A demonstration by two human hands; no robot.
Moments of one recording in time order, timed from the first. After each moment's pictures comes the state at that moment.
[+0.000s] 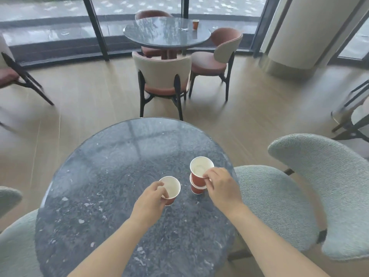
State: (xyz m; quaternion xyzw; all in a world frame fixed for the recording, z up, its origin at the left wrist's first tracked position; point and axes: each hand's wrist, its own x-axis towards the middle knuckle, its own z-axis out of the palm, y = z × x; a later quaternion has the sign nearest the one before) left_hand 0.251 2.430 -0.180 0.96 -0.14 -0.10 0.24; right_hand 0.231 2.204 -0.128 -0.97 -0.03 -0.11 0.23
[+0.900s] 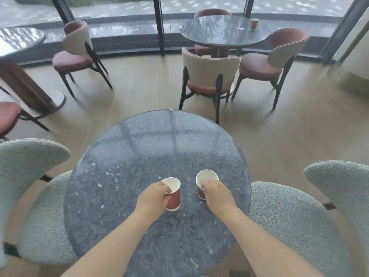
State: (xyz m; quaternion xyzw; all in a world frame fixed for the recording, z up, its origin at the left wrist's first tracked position) left_hand 0.208 2.394 -0.168 0.98 0.02 -0.07 0.21; right_hand 0.249 2.183 -0.177 -0.96 -0.16 0.10 0.19
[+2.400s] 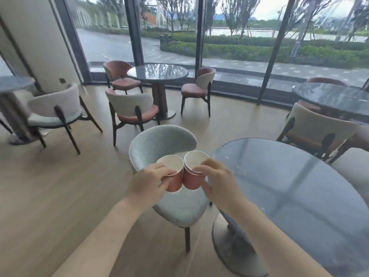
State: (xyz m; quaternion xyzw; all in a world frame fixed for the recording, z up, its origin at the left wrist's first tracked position) left_hand -0.213 2.695 0.017 0.93 0.14 0.25 0.22; right_hand -0.081 2.537 0.015 -0.74 -0.54 -0.13 0.38
